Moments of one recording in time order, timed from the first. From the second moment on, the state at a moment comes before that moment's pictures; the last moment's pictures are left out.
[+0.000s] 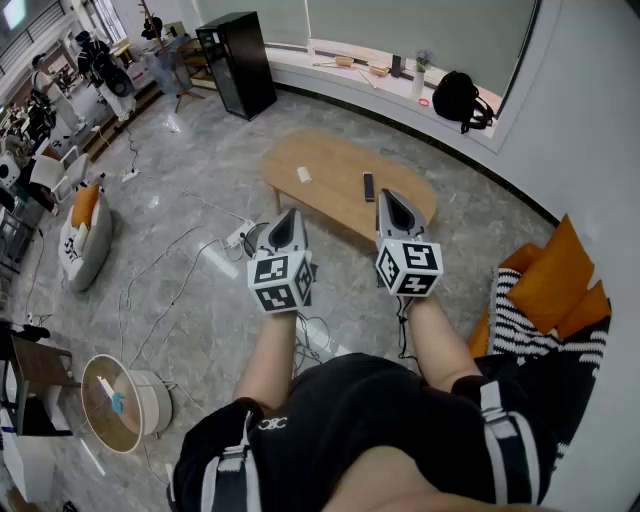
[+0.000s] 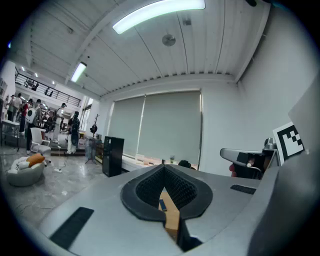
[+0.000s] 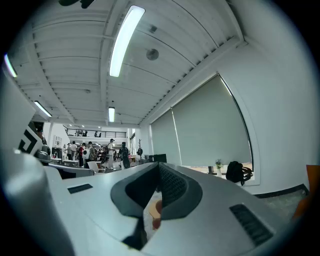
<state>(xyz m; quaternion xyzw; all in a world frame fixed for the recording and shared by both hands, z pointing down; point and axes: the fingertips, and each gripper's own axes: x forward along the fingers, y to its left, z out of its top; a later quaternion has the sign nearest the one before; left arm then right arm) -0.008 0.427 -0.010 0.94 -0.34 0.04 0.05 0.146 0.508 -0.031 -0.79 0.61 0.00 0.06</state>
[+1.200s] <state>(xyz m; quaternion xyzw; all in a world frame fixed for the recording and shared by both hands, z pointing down) -0.090 0.375 0.005 0.95 -0.31 0.04 0.04 0.072 0.443 -0.040 -0.79 0.61 -0.01 0.09</state>
